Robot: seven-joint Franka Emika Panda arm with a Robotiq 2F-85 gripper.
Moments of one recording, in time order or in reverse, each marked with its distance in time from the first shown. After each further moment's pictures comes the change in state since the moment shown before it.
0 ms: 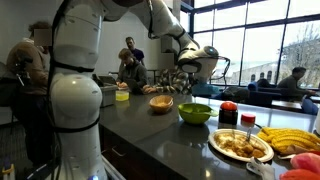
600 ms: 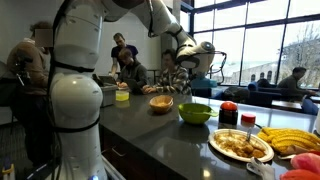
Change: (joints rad) arm 0.010 0.007 0.045 0.070 -0.001 0.031 0.034
